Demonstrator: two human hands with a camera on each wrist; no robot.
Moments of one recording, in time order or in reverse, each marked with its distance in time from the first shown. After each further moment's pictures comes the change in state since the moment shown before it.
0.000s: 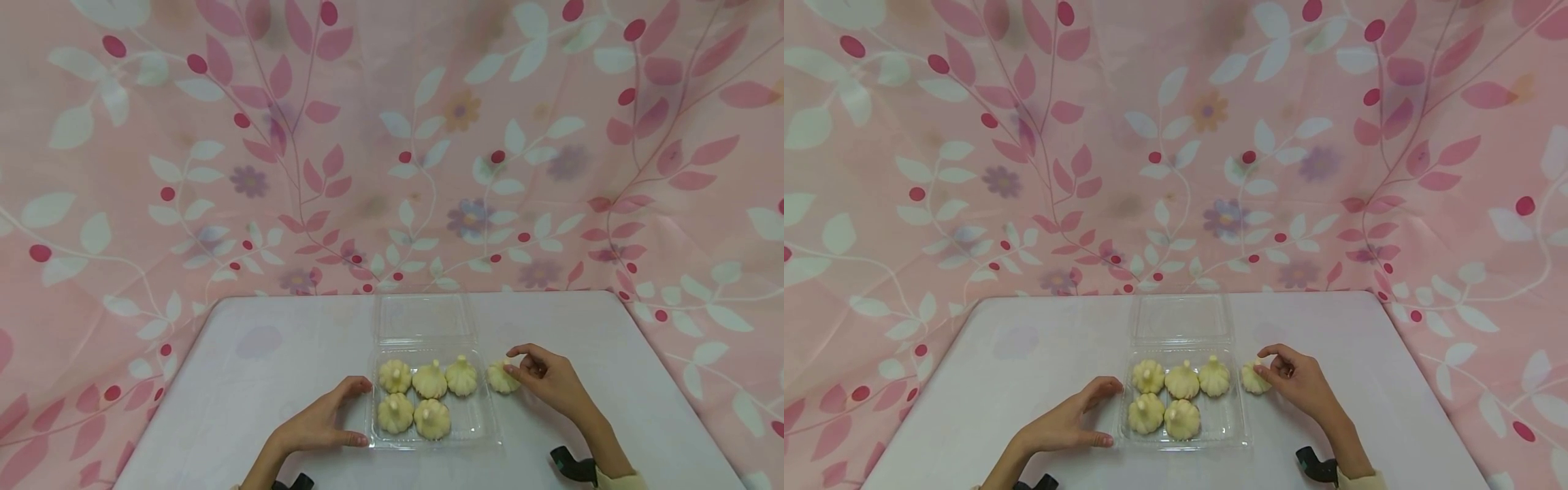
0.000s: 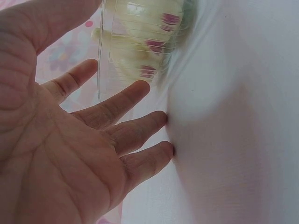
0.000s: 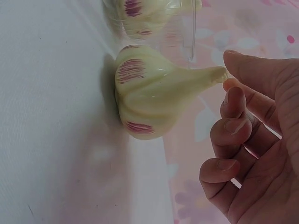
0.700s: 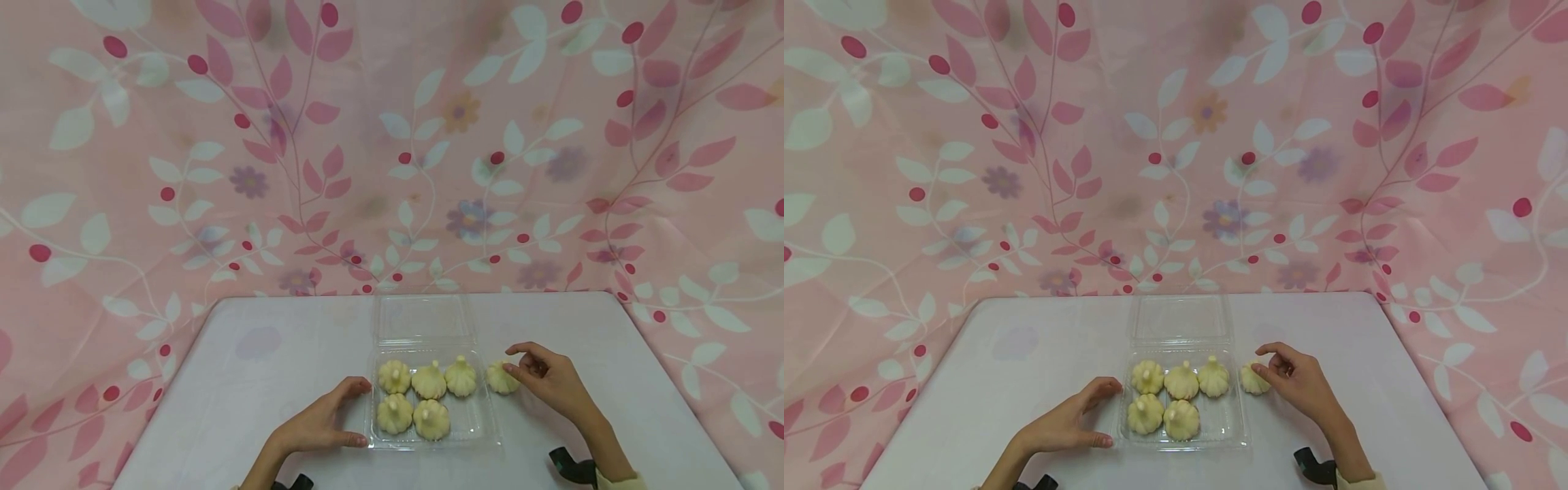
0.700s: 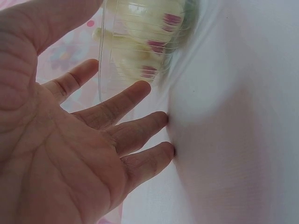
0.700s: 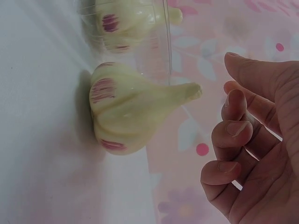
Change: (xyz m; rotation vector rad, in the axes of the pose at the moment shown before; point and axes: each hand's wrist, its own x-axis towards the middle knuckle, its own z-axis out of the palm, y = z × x) left_hand -0.001 0.001 0.001 0.010 0.010 0.012; right_hand 0.004 -0.048 -0.009 -0.004 0.051 -0.080
